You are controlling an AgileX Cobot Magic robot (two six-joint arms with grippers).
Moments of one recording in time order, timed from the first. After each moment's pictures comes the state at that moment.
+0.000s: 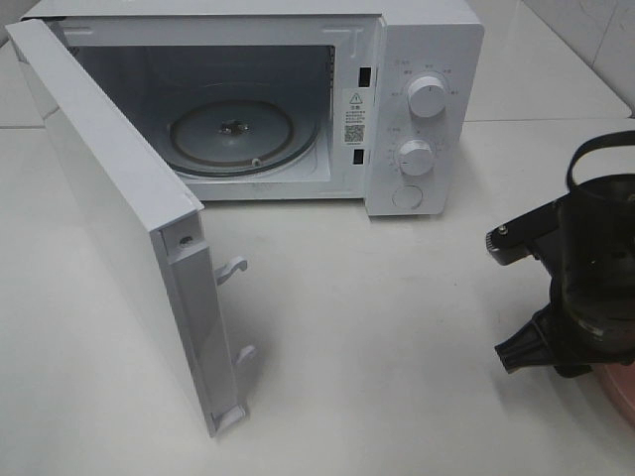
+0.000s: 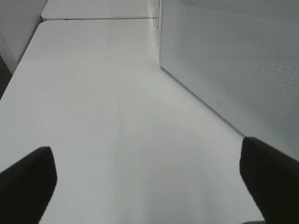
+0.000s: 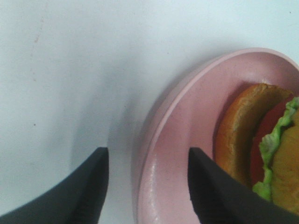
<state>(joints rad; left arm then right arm) -0.01 0.00 -0.50 -0.06 1.05 0.03 0.64 1.62 -0.57 -0.86 0.74 1.19</state>
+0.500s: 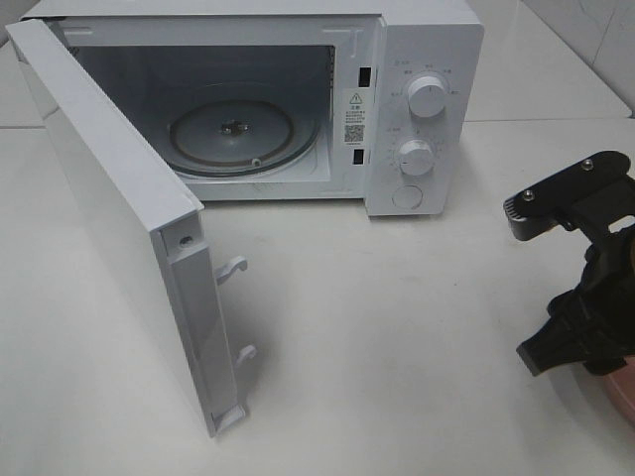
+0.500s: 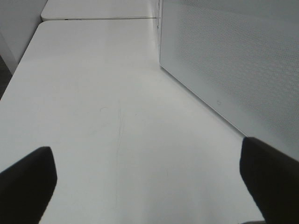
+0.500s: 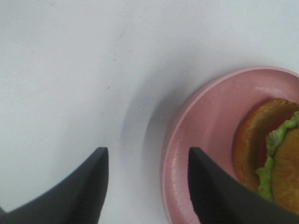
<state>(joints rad) -0.01 0.00 -0.50 -0.06 1.05 0.03 0.64 1.28 -0.57 -0.53 0.74 0.68</state>
